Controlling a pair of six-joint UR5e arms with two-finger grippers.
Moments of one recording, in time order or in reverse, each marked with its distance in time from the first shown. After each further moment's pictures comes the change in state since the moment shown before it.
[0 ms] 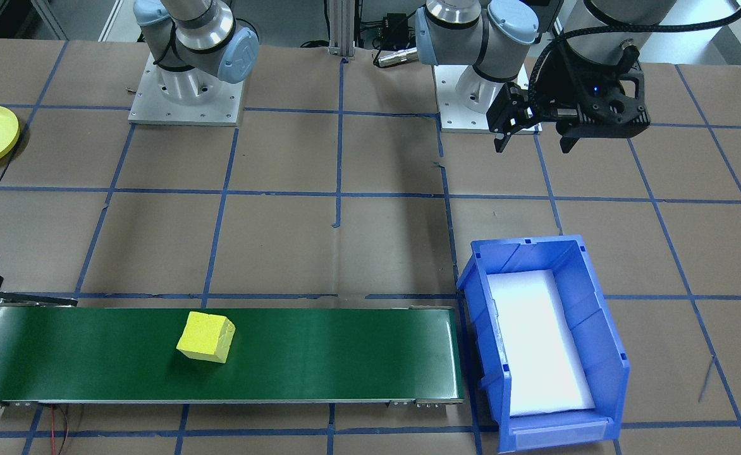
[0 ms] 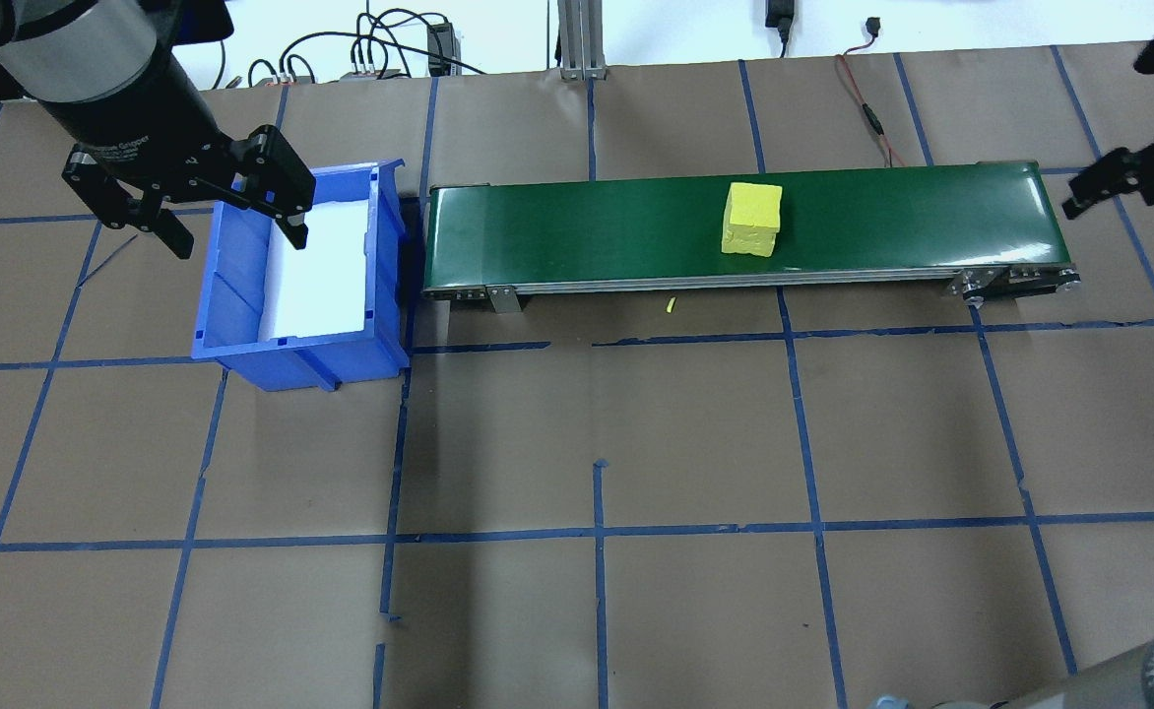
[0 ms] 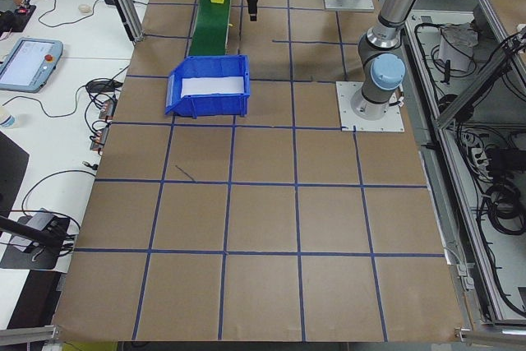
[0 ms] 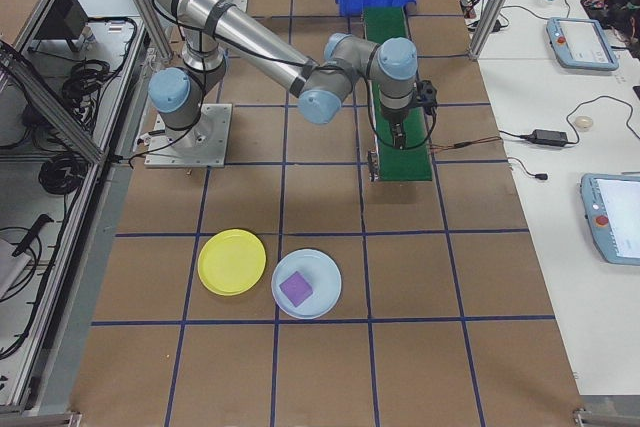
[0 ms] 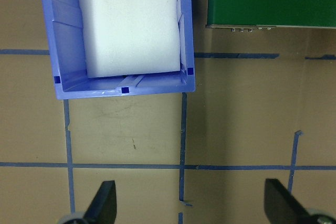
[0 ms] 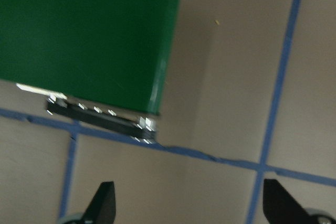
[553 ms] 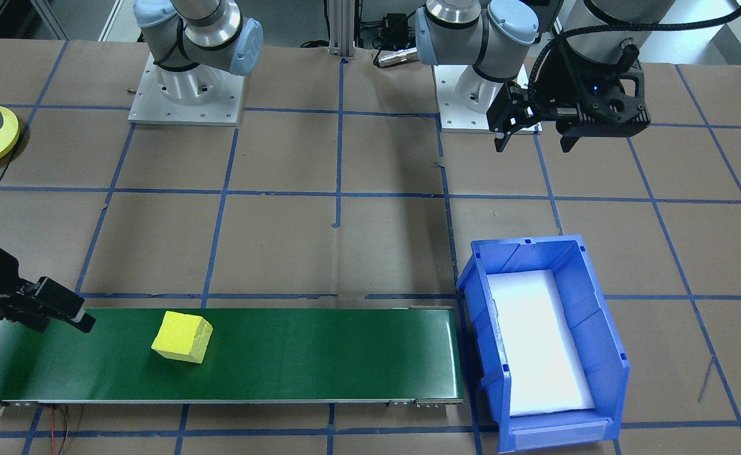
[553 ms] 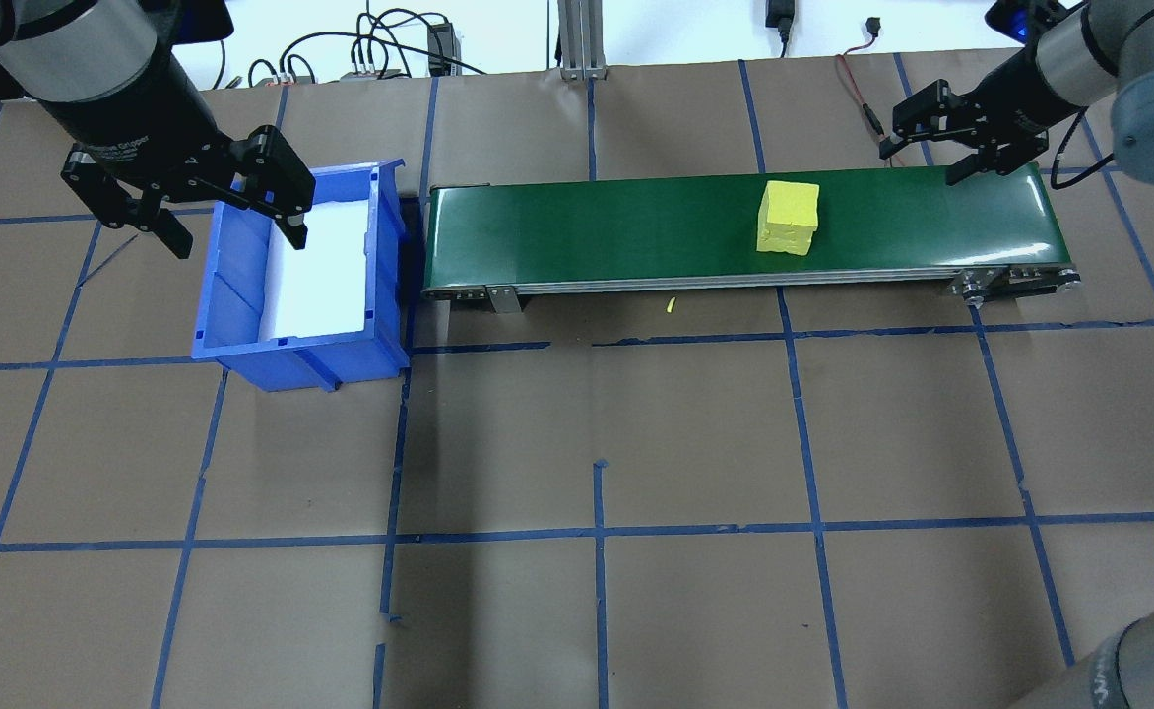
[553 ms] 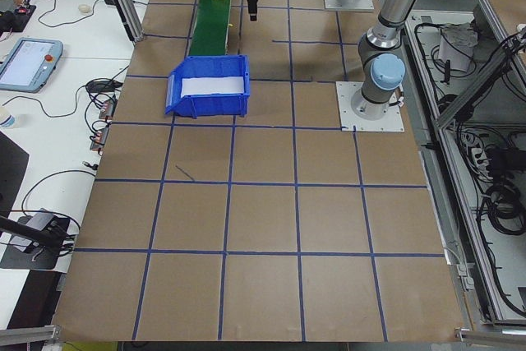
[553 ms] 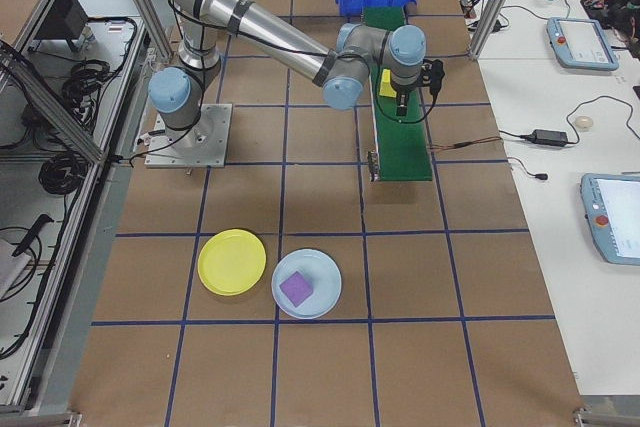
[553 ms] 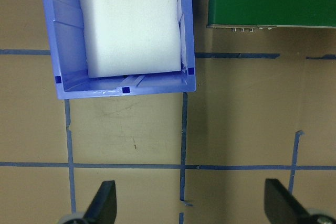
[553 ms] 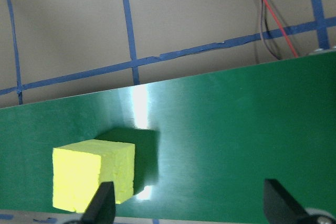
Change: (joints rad) left arm -0.001 0.001 0.000 0.000 0.002 0.000; right arm 0.120 0.061 -0.011 -0.014 0.163 0.357
